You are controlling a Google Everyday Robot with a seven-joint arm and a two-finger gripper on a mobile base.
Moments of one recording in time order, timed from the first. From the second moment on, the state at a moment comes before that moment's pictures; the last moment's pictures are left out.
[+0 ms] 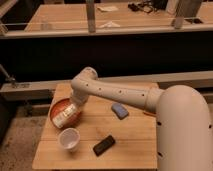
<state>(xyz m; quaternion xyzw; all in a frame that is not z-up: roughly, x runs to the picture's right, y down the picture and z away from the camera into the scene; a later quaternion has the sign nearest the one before) -0.167 0.091 0.819 -0.20 -0.25 -0.28 0.91</state>
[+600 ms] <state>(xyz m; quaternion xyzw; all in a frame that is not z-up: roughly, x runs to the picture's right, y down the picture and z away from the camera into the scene) -0.166 0.091 0.821 -0.20 -0.25 -0.27 0.91</state>
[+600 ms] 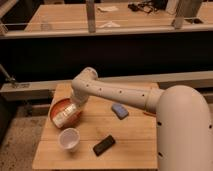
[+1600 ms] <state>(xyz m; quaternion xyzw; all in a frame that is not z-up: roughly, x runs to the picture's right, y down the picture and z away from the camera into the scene) -0.166 0.090 0.824 -0.20 -0.24 -0.27 0.91</state>
